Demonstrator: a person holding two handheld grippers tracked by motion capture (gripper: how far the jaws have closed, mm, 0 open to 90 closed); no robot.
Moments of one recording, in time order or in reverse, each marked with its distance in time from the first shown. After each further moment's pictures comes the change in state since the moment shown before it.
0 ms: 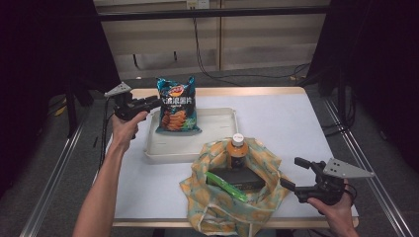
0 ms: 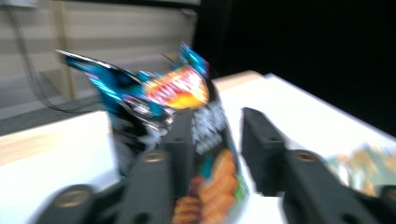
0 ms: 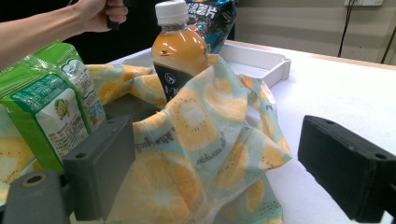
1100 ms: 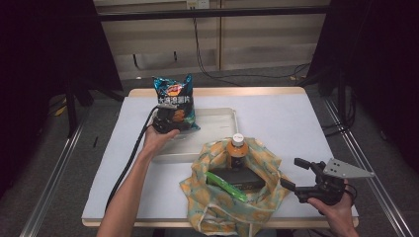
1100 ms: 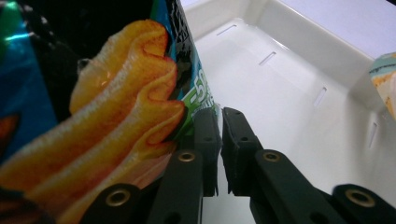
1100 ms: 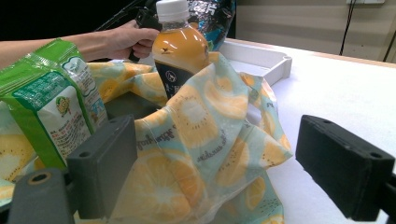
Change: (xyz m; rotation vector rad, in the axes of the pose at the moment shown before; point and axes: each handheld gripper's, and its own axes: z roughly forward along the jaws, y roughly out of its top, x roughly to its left) left arm -0.018 -0.050 0.097 0.360 0.014 -0.017; right arm 0.000 -0.001 -0.001 0.007 0.008 -0.001
